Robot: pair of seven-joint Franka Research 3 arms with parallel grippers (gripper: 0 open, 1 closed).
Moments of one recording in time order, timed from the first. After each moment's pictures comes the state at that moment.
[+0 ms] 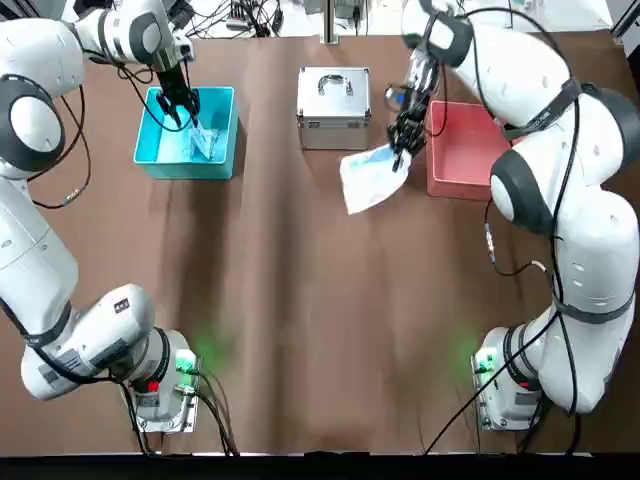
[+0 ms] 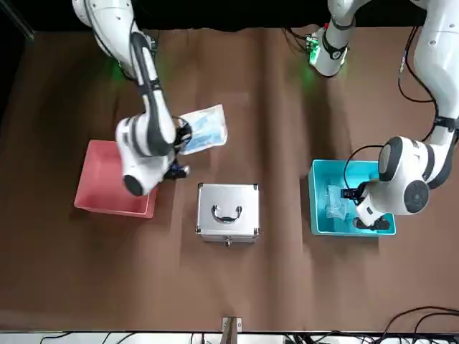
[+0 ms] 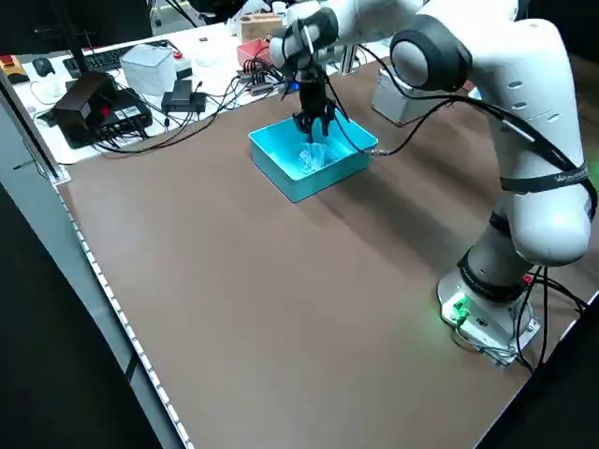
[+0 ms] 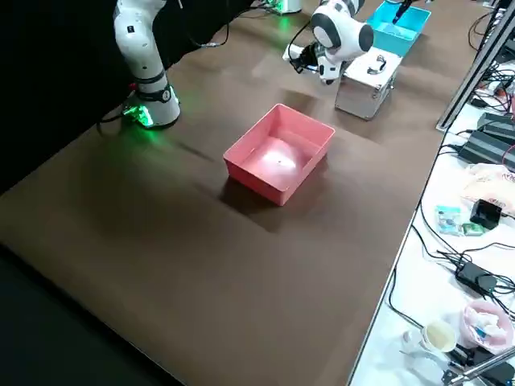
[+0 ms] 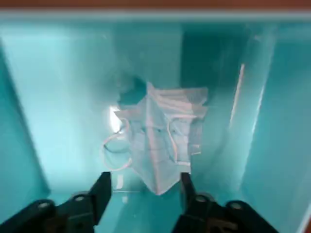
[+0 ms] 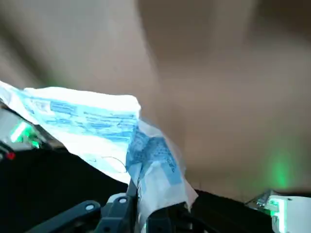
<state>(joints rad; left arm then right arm) 0.49 0.61 -0.61 -1.68 0.31 1.94 -0.19 0.86 0.61 -0.63 -1.63 0.82 1.31 0.00</state>
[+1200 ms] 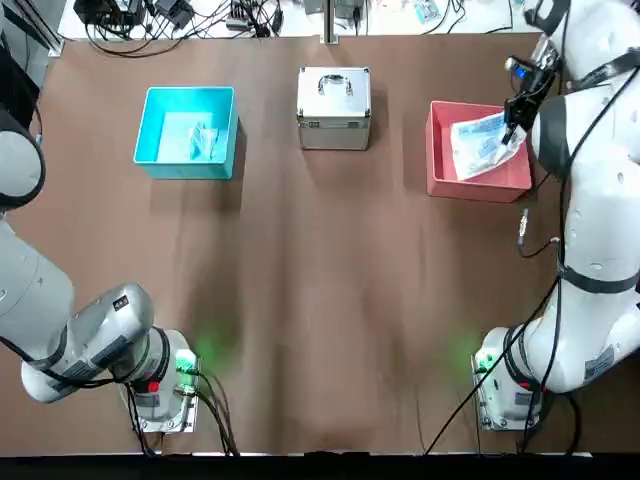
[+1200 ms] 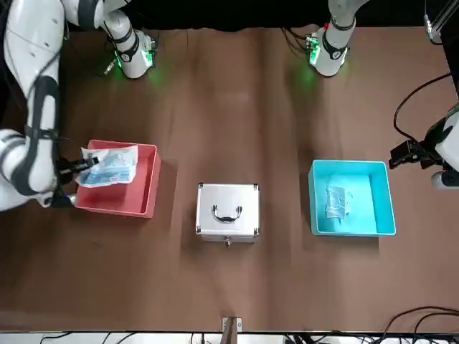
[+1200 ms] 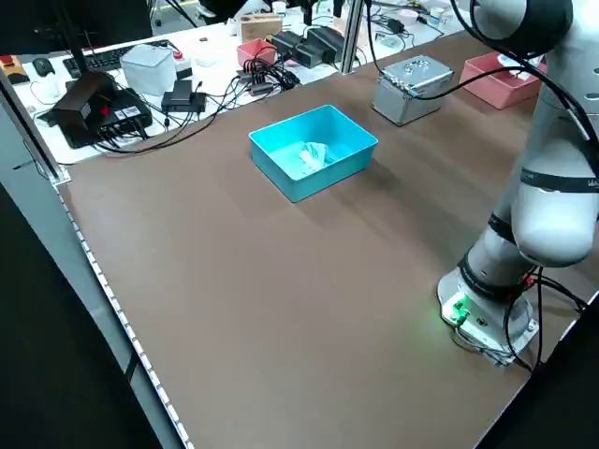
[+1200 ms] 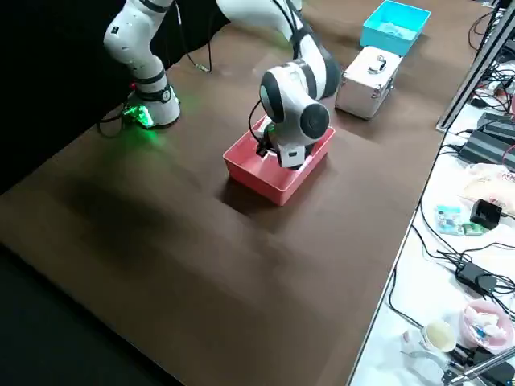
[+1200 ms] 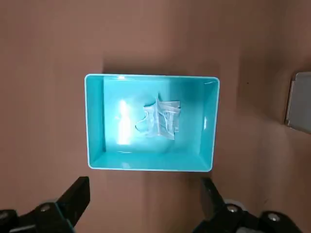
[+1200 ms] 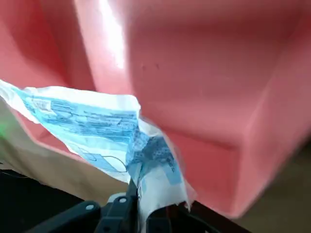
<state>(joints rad) 0.54 0.27 -0.69 -1.37 0.15 1.57 -0.12 0.40 0.69 -0.77 -1.61 0.56 1.37 -0.58</state>
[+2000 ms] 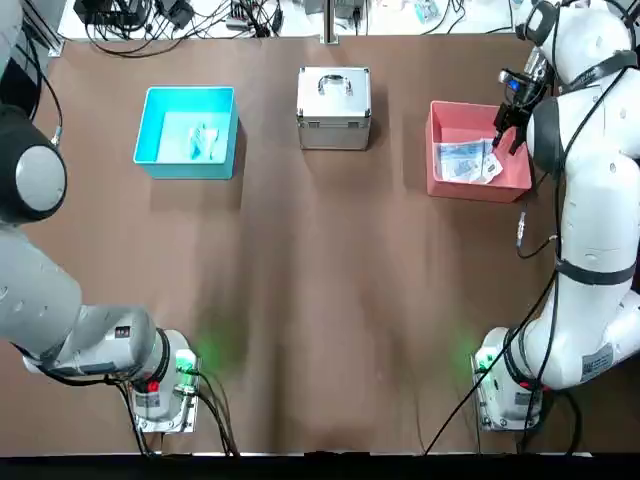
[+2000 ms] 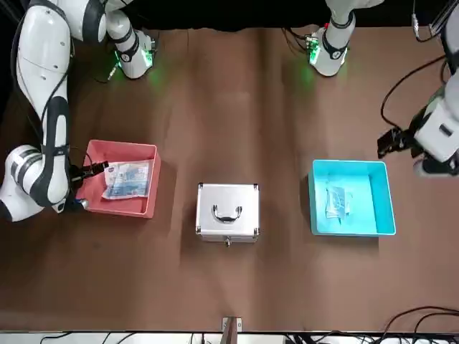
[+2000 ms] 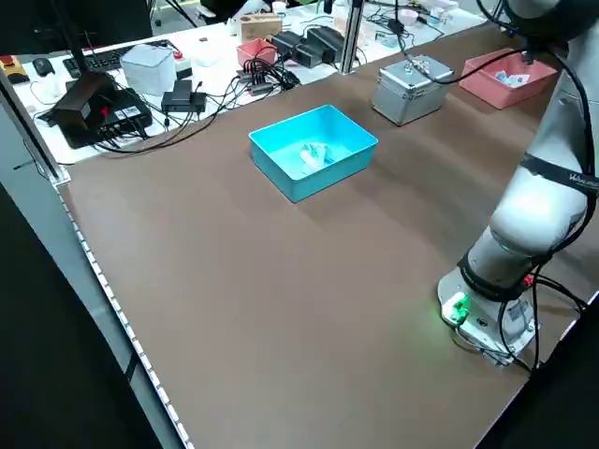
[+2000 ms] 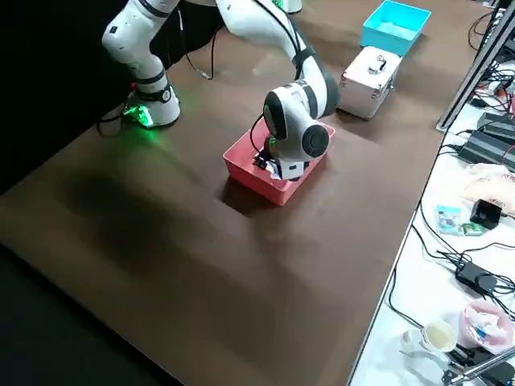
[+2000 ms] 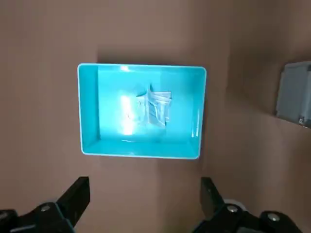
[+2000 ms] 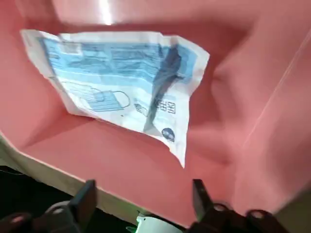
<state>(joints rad) 0.04 0.16 -0.15 -1.38 0.02 1.51 -0.11 0.34 0.75 -0.71 -1.56 0.56 1.37 -0.60</state>
